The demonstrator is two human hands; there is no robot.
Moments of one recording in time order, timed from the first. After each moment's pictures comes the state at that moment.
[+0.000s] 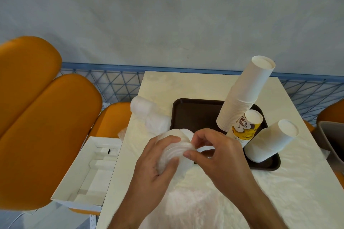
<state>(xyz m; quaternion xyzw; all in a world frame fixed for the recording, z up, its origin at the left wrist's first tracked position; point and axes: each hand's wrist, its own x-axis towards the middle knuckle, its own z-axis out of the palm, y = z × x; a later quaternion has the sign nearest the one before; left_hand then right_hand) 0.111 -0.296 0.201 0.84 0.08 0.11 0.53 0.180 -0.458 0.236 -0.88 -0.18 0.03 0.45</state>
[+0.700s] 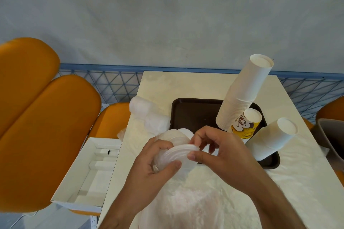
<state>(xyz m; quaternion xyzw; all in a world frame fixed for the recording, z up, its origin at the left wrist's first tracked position) 0.113 -0.292 0.222 0.80 0.10 0.03 0.59 0.192 -0.473 0.255 -0.86 -0.22 0.13 0.44</state>
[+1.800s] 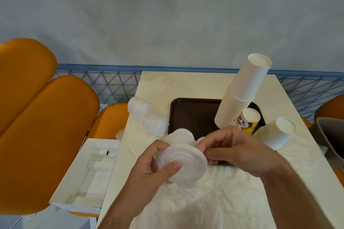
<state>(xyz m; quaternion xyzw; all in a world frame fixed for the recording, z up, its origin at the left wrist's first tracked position) 0.113 -0.295 0.224 0.70 0.11 -0.03 0.71 0.224 -0.503 0.256 -0.62 -0.23 0.40 0.63</state>
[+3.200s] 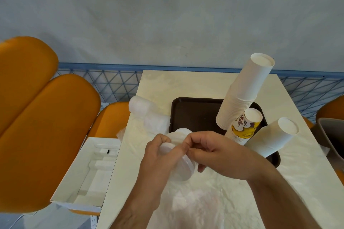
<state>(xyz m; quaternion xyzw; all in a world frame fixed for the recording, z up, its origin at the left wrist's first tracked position) 0.135 -0.319 0.235 0.69 0.29 -0.03 0.67 0.218 -0.470 0.250 -0.75 -0.28 0.37 0.46</state>
